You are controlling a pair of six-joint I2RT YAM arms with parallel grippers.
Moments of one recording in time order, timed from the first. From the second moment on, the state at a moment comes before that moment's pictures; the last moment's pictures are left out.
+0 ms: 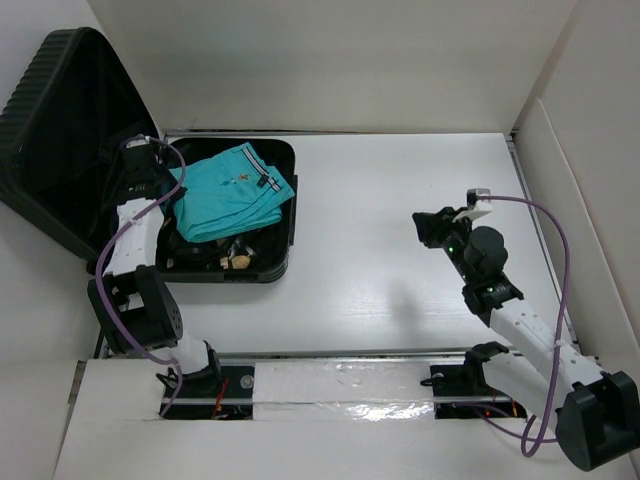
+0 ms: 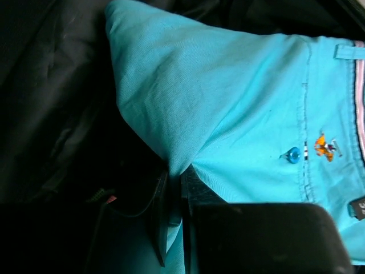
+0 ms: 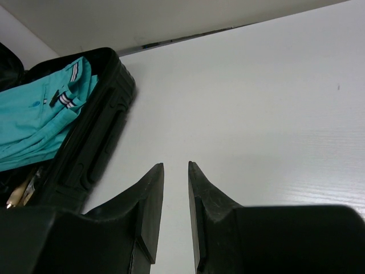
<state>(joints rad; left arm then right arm) 0.25 1.52 1.25 -0.43 -0.01 -0.38 0.33 0.88 0.46 0.38 0.02 0.44</state>
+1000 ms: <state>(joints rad) -0.45 1.57 1.37 -0.44 -0.20 -0.47 0.42 0.93 0.50 0.37 -0.05 0.37</state>
